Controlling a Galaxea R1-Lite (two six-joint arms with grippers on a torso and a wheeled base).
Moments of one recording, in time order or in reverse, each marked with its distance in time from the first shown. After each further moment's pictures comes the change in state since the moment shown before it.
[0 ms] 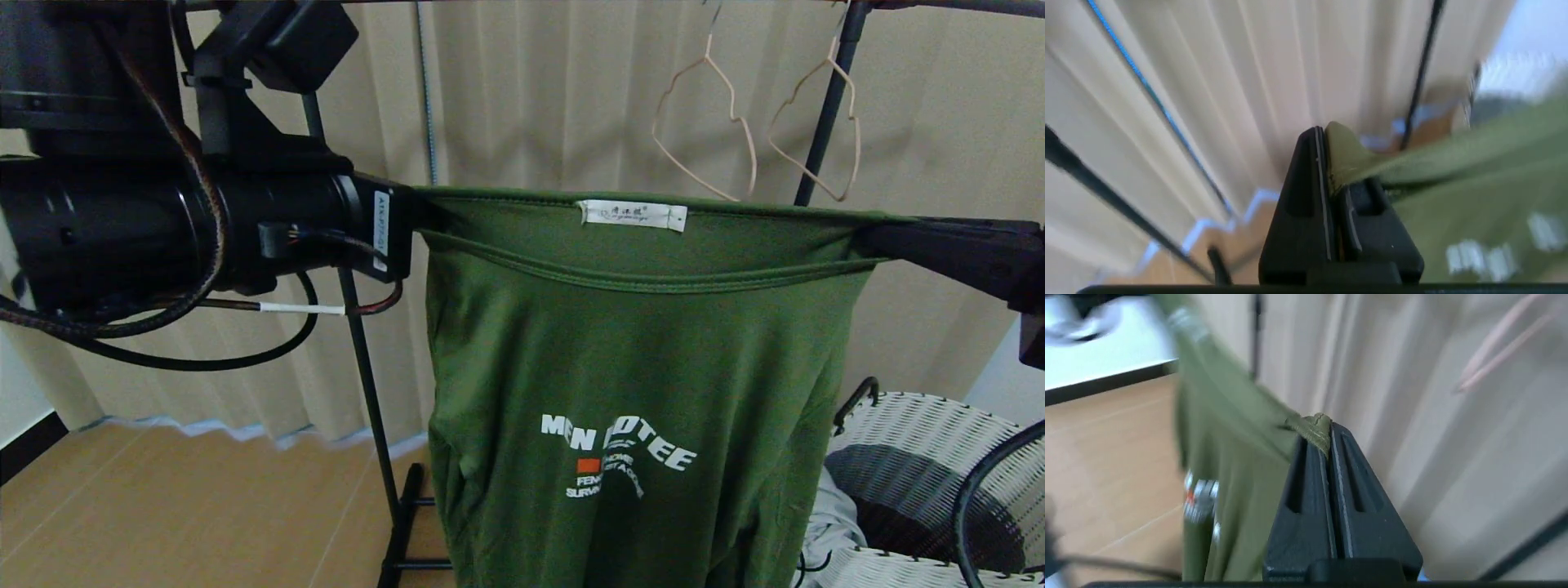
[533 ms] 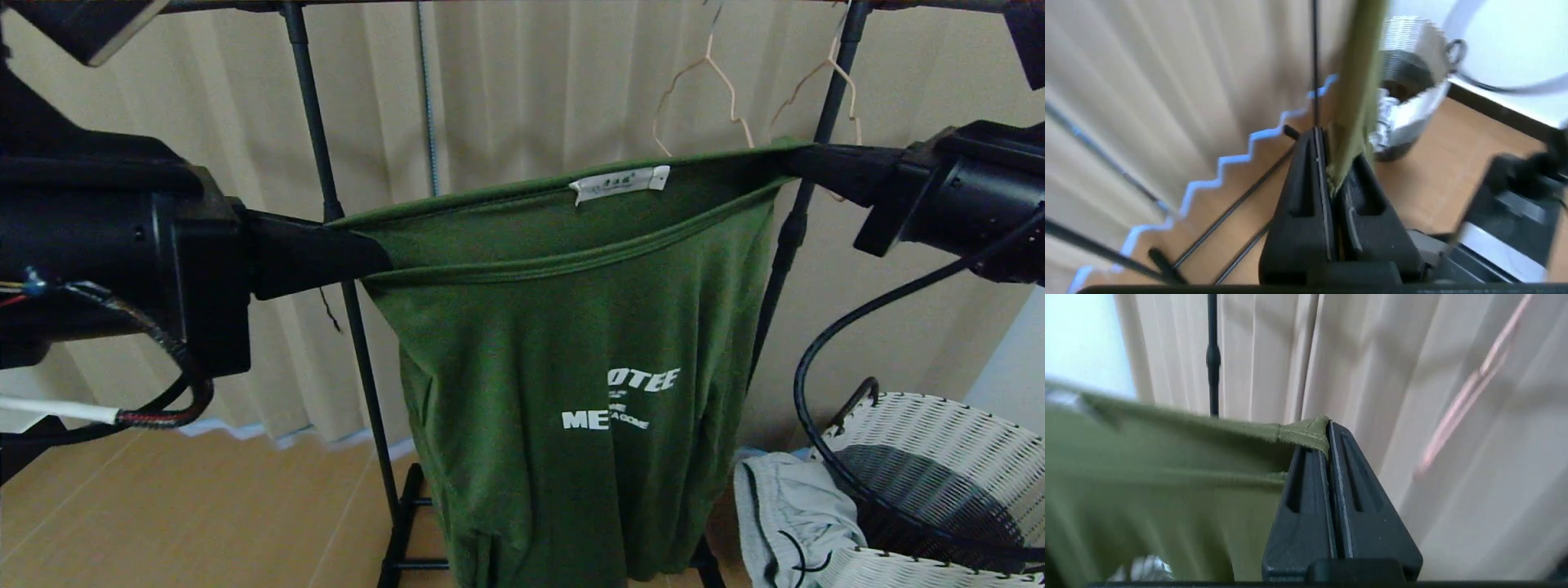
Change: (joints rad) left arm -0.020 -0.206 0.029 0.239 -0.306 -0.001; right arm -0.016 0.254 -0.097 -0.308 -0.063 0.033
